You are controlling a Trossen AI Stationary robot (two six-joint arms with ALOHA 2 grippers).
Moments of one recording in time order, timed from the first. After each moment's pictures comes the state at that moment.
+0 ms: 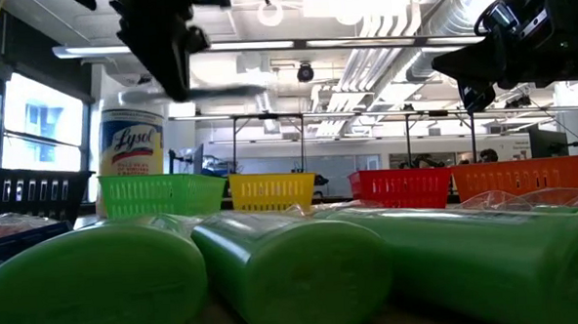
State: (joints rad) left arm -0.24 1.54 1.32 -0.99 -0.21 -0.12; right arm -0.14 0.56 0.01 0.60 -0.11 0.18
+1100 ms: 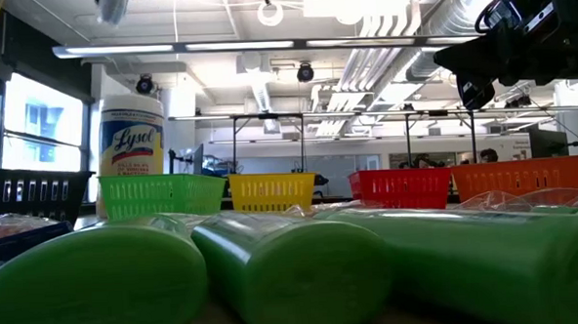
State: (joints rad) left arm -0.15 0.55 0.66 -0.27 0.00 0.04; right arm -0.14 0.56 0.01 0.62 -0.15 0.19
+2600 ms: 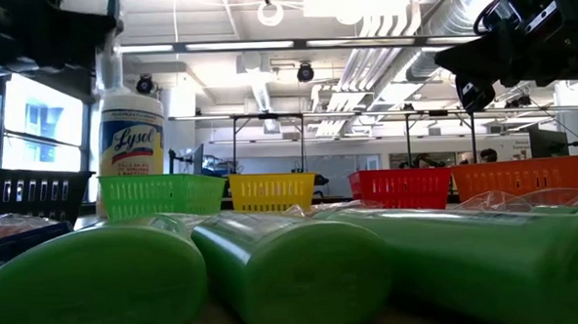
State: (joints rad) left arm -0.15 0.30 0.07 0.40 0.01 0.07; right arm -0.12 0.58 0.01 0.63 -0.16 0.22
